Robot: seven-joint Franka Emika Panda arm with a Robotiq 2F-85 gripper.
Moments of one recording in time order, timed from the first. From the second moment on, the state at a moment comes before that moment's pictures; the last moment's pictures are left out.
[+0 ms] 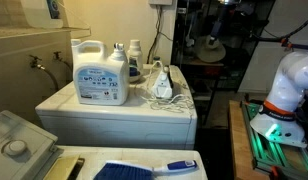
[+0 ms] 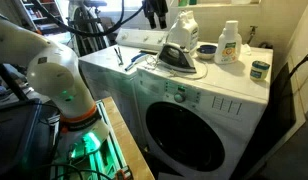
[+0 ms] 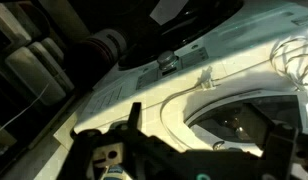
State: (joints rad) arm -0.07 -0.79 0.05 -2.49 -0.10 1.86 0.08
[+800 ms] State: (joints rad) arm -0.10 -0.58 0.14 -2.39 -0.05 1.96 0.50
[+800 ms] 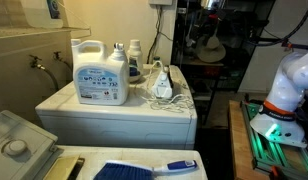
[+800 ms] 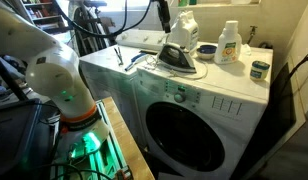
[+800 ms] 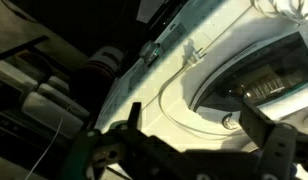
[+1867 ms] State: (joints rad) arm -0.07 -0.18 0.14 -2.22 0.18 2.14 1.06
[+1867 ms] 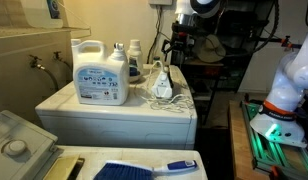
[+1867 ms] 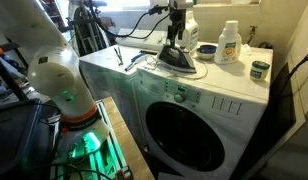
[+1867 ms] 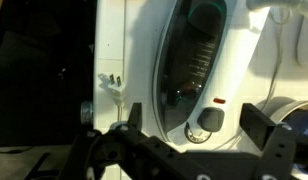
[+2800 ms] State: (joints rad) arm -0.02 -0.05 0.10 -2.19 0.20 2.18 1.08
